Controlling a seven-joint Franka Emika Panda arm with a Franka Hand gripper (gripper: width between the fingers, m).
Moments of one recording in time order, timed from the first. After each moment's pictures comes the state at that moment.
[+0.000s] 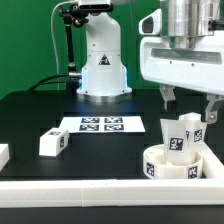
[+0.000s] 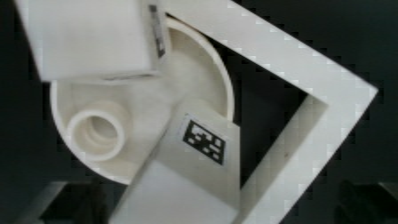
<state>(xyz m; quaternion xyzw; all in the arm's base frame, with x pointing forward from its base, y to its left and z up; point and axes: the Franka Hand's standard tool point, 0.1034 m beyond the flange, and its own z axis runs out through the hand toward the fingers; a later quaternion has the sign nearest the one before) 0.618 0.096 0.107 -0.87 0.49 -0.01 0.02</state>
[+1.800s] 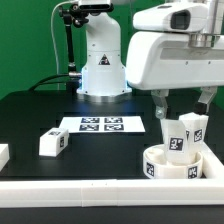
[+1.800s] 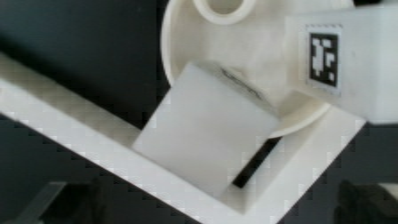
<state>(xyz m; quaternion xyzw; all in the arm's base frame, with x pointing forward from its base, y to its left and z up) 0.622 0.087 0.110 -0.96 -0.29 -0.01 -0.04</state>
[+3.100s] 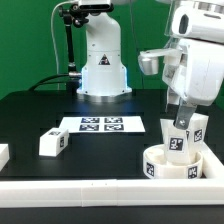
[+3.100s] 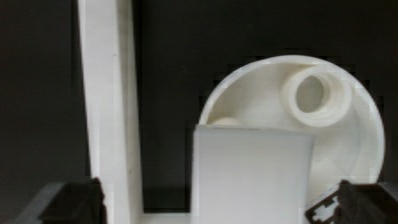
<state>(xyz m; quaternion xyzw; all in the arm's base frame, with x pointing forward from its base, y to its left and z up) 0.620 0.077 0.097 -0.73 -0.67 0.05 -0.09</state>
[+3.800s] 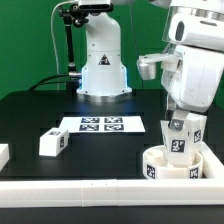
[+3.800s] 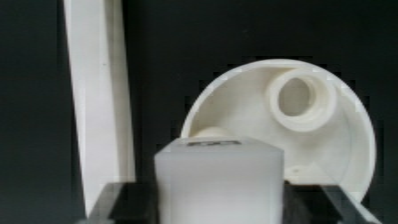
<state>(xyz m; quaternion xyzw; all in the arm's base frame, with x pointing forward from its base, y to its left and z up) 0.620 0.074 0.094 -0.73 -0.67 0.05 -0.08</state>
